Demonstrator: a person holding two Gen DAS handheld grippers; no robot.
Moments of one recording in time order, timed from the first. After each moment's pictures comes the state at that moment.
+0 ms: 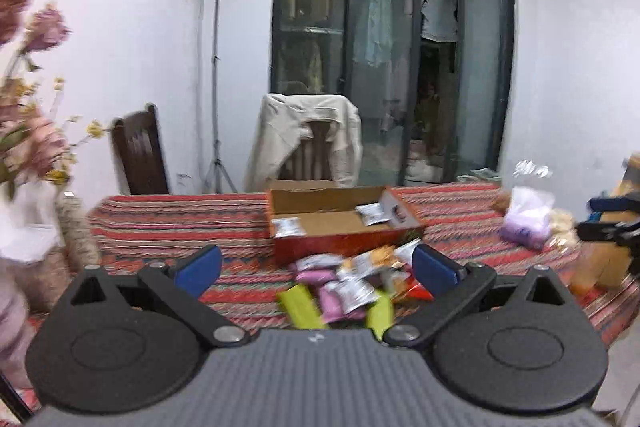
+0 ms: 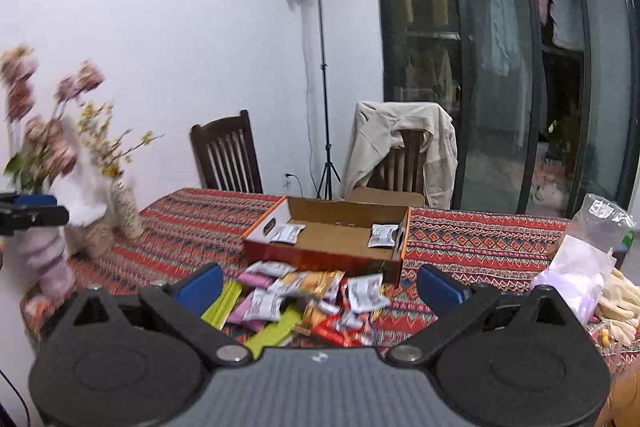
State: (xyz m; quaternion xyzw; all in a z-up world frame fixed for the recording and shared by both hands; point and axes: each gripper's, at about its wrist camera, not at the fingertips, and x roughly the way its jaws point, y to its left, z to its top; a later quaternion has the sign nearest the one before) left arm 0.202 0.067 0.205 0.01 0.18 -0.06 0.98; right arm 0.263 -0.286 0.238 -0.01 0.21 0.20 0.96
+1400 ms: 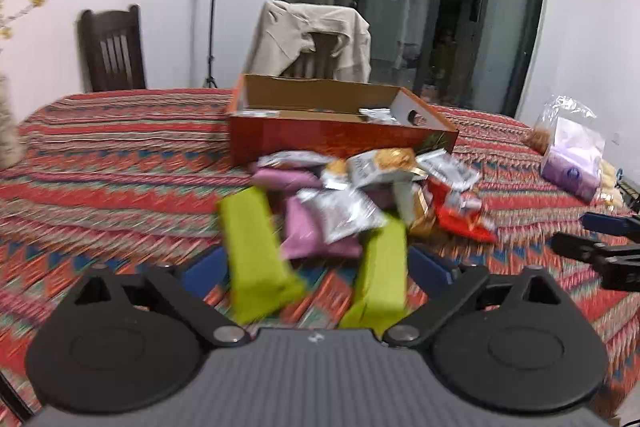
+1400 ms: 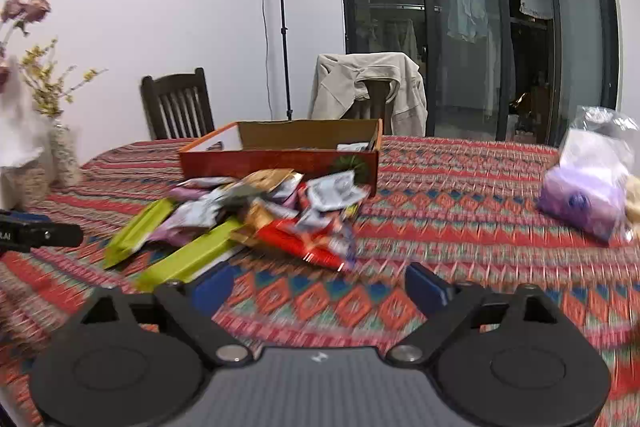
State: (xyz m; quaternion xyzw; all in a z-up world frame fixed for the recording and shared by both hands) left arm 0.353 0.010 0.041 -0.04 0.29 -0.06 0.95; right arm 0.330 -0.271 0.046 0.01 0.24 0.13 0.96
